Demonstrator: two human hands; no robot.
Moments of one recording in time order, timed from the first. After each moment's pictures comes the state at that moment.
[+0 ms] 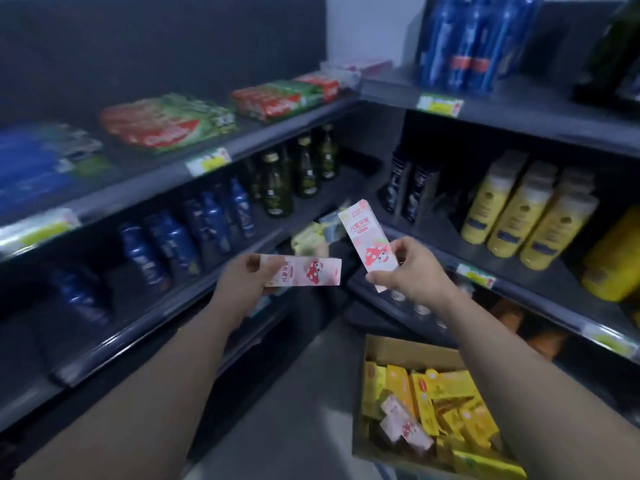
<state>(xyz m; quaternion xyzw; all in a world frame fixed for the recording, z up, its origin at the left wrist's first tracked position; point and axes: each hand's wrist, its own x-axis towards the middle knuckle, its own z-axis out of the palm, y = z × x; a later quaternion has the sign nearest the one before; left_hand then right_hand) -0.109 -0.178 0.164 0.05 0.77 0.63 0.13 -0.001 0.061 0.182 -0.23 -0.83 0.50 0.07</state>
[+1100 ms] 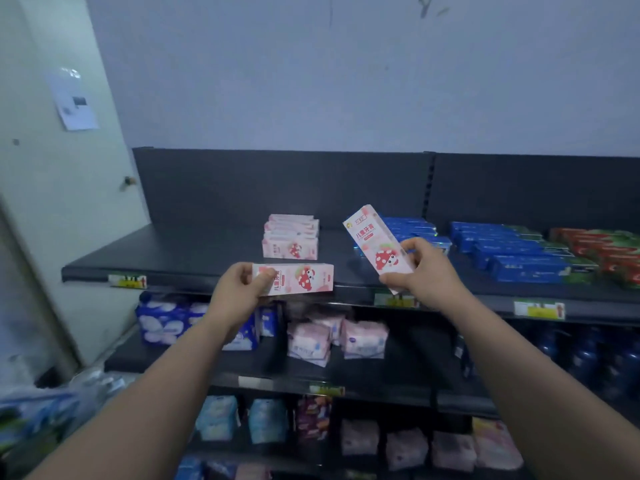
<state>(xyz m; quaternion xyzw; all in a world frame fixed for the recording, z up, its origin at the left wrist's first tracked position) 0.054 -0.830 0.298 -0.21 0.71 0.62 -0.27 -0.080 -0.565 0.345 0.23 -0.85 0.47 -0.01</state>
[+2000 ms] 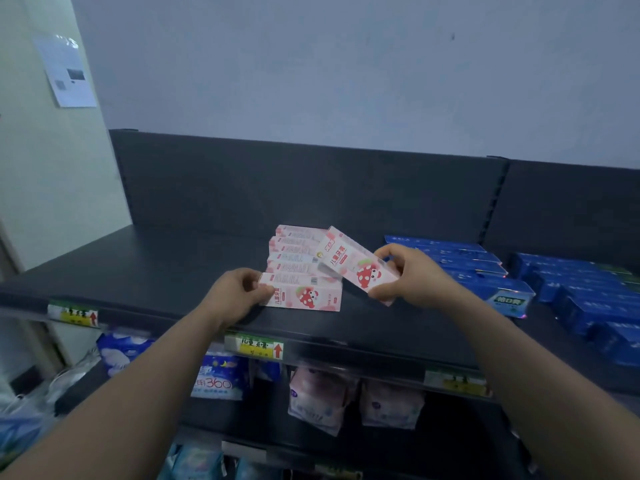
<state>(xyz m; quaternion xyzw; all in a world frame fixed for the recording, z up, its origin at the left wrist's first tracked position) -0.086 -0.955 0.278 -0.25 0.84 0.44 -0.19 -0.228 -0.698 0.340 0.33 -0.87 0.35 -0.09</state>
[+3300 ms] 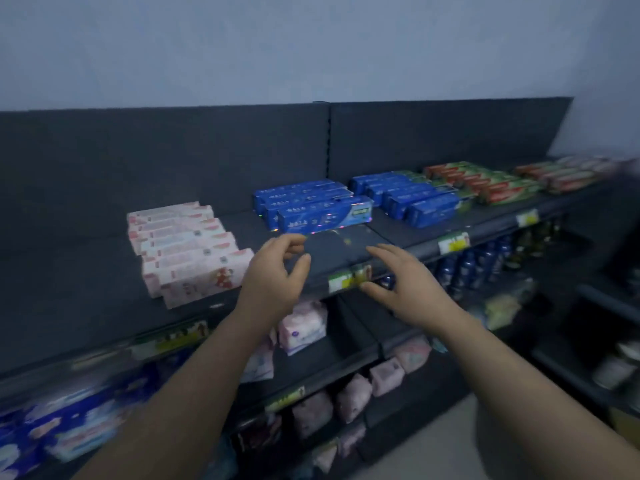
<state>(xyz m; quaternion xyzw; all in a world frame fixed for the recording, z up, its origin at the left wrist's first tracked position) -0.091 -0.802 0.286 0.15 0.85 0.46 -0.22 -0.083 -0.577 0.282 0.11 -0.96 0.23 0.11</state>
